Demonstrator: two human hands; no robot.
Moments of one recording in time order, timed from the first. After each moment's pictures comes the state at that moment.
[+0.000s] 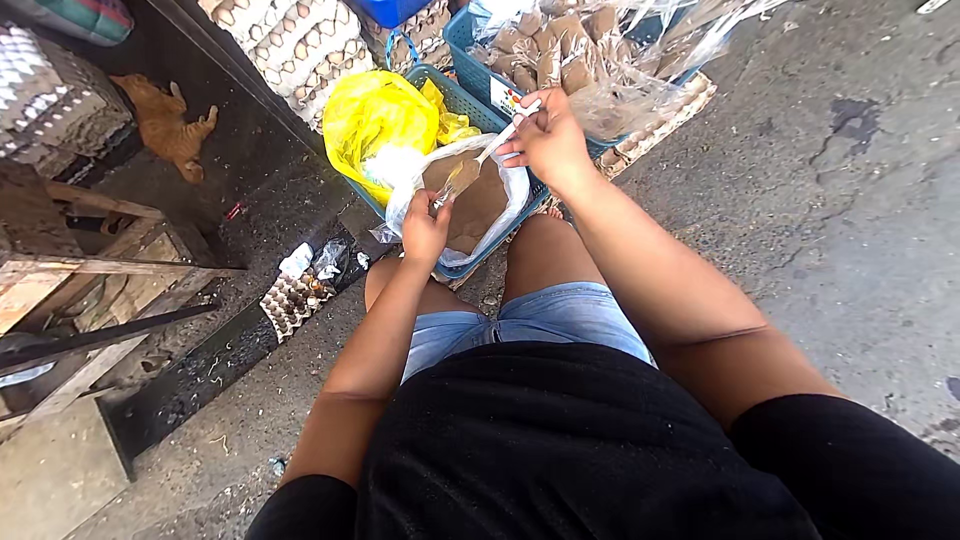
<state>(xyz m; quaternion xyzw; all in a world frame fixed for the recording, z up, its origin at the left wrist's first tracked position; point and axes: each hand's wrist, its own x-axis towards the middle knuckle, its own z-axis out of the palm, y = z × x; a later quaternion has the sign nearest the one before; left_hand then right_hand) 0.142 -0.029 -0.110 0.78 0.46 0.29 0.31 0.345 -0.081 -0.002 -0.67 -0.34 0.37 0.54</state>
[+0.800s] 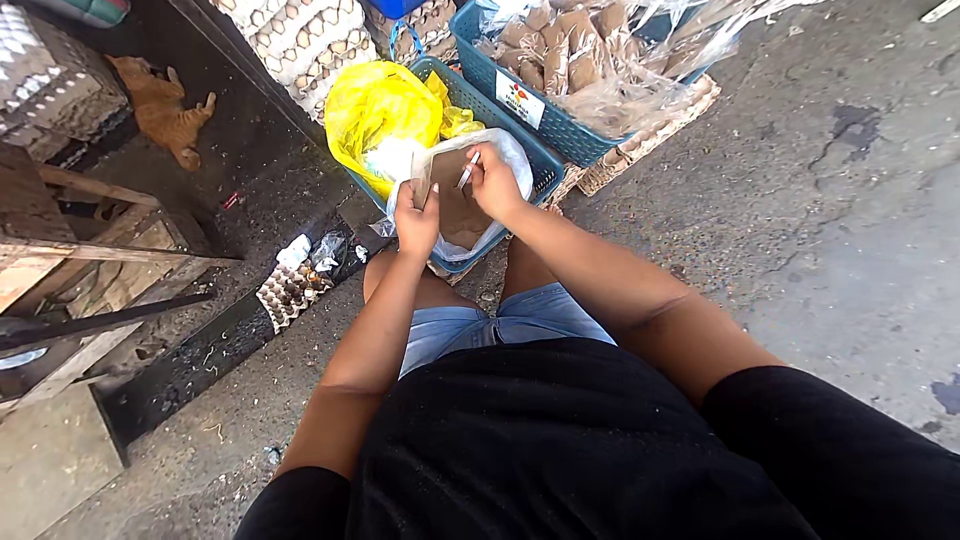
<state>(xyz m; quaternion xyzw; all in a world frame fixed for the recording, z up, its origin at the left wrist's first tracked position) 0.139 -0.024 -0.118 0.68 0.45 0.44 0.38 0.304 -0.052 -0.104 -0.73 -0.52 0.25 0.38</state>
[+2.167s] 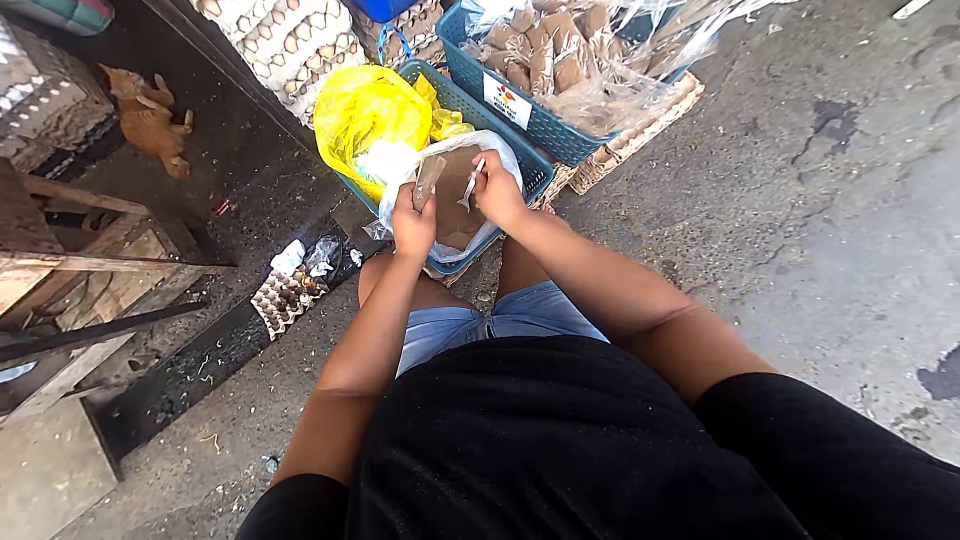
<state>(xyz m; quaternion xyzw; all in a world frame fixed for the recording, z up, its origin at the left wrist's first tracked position) 0.143 -0.027 -0.112 0.72 0.50 0.34 0.33 0.310 -0.069 -0.095 -0.77 -0.45 0.31 0.34</state>
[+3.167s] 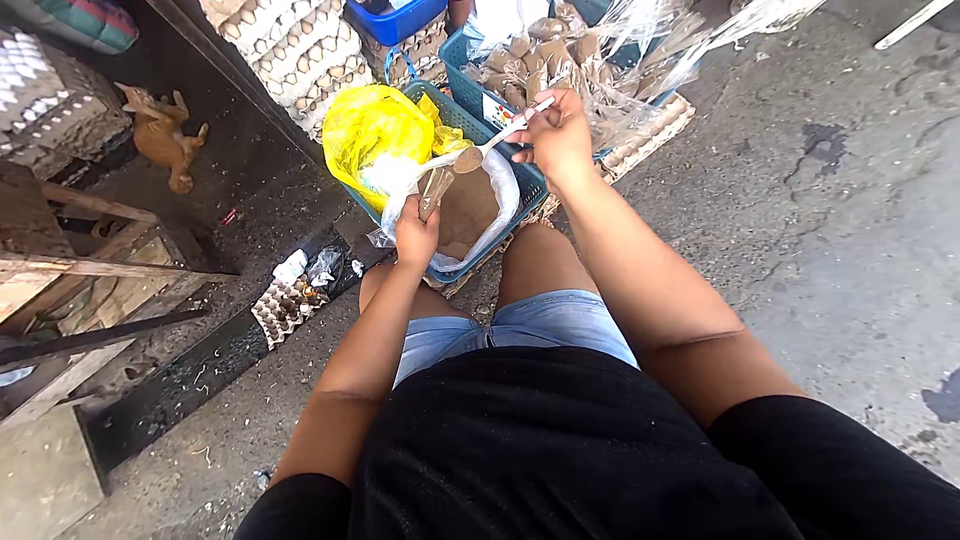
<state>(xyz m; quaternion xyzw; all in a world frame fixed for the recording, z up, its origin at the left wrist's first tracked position) 0.144 -0.026 -0.108 0.74 0.50 0.29 0.33 0.361 -0.080 0.003 -0.66 -0.29 0.34 0.61</state>
